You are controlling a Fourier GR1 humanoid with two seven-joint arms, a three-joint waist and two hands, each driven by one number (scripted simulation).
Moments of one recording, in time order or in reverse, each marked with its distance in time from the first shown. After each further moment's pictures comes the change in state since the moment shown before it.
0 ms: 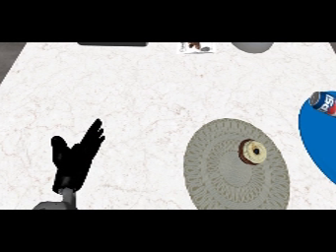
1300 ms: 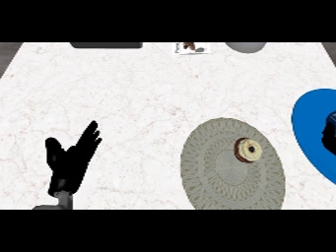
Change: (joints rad) left arm 0.024 0.007 0.006 -0.028 0.018 0.018 0.022; right arm 0.472 0.239 0.339 -1.115 0.460 -0.458 0.747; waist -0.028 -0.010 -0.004
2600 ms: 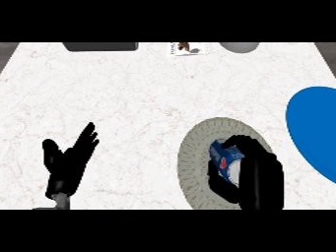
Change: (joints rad) left arm 0.014 0.013 -0.004 -0.009 0.009 0.017 0.005; right arm 0.052 0.376 0.601 -0.287 0.739 0.568 0.356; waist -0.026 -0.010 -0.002
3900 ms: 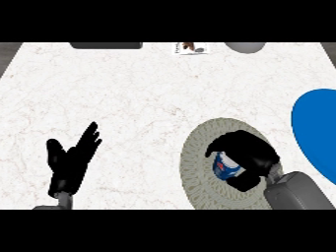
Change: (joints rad) left arm -0.013 0.011 -0.021 0.026 0.006 0.002 -0.022; right arm -0.314 -0.307 -0.061 0.364 -0.432 0.757 -0.764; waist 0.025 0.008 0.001
